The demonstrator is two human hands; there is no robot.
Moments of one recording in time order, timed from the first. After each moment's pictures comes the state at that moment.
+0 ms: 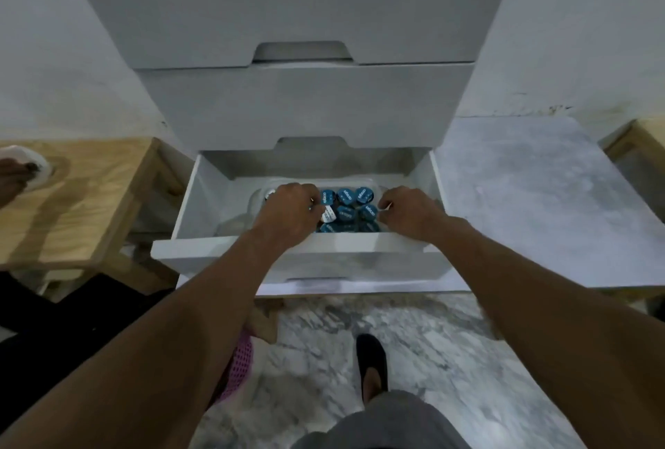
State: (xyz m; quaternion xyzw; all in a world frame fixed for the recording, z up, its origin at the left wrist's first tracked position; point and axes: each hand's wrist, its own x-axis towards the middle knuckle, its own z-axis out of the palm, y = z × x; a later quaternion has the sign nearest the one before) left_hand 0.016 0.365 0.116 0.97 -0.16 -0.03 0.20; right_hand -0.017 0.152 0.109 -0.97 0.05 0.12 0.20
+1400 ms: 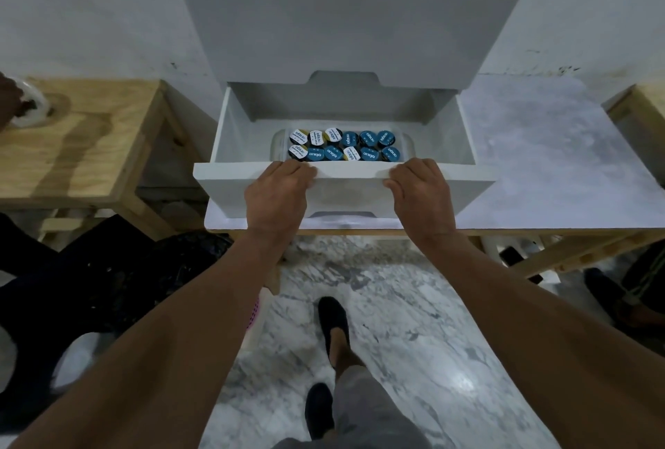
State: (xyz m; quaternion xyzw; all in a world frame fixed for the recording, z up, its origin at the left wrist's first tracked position) left_hand -0.065 0.448 0.080 0.94 -0.20 0.23 0.17; right_hand -0.107 0.229 0.066 -0.94 -0.05 -0.31 0.09
